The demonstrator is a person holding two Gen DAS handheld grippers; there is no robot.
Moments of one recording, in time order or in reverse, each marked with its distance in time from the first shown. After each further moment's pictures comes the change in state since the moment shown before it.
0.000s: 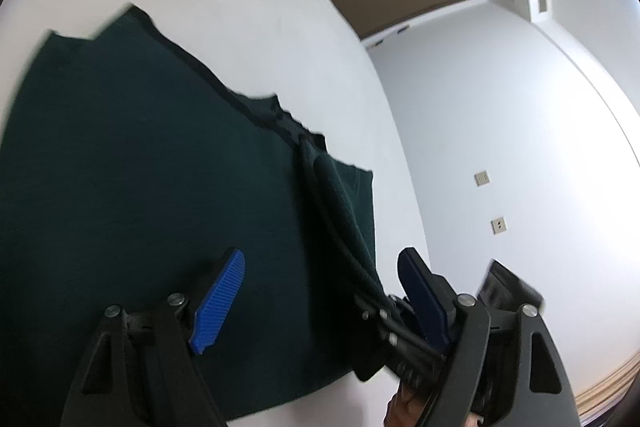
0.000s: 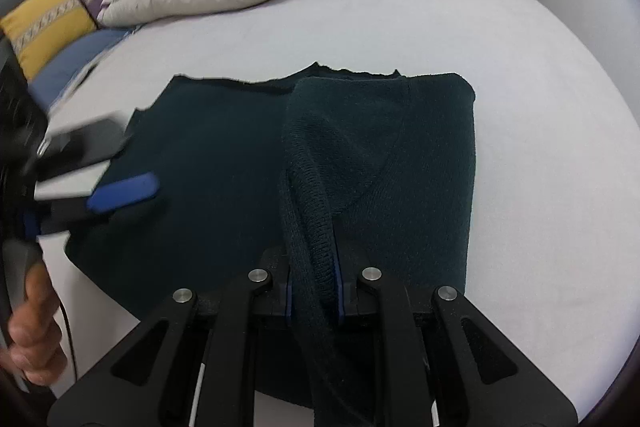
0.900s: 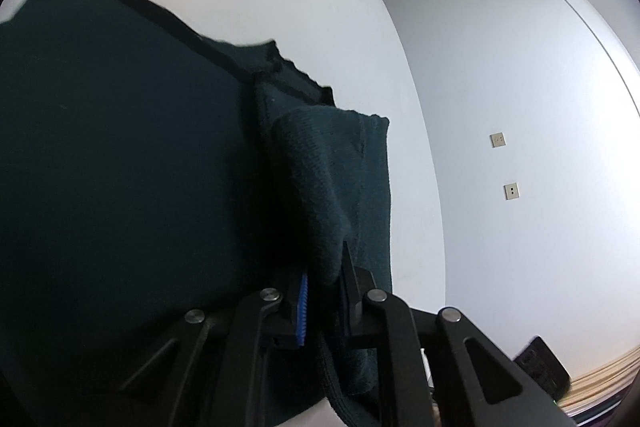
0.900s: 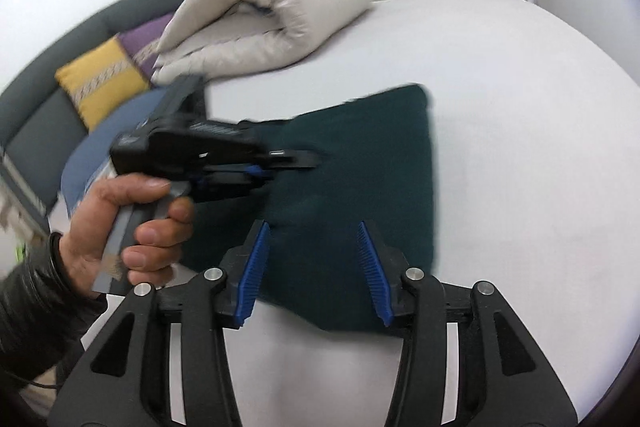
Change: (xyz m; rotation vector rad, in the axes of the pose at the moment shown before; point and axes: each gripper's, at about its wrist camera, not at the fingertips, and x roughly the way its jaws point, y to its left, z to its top) left arm 0.053 -0.008 0.014 -0.009 0.184 0.040; right arm -0.099 -0.042 -0.082 0.171 -0.213 0.205
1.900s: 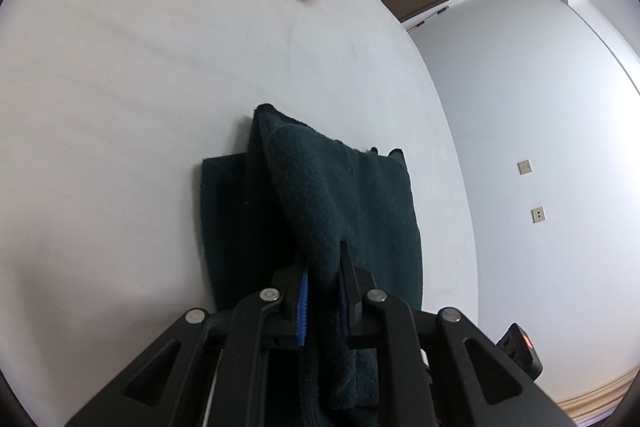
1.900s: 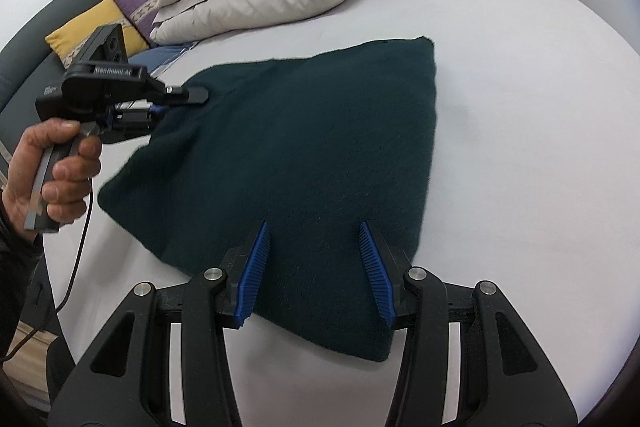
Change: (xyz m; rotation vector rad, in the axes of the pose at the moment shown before) left arm -0.122 0.047 0.010 0.015 -0.105 0.140; right arm 0.106 0.068 -0.014 -0.116 0.155 0.005
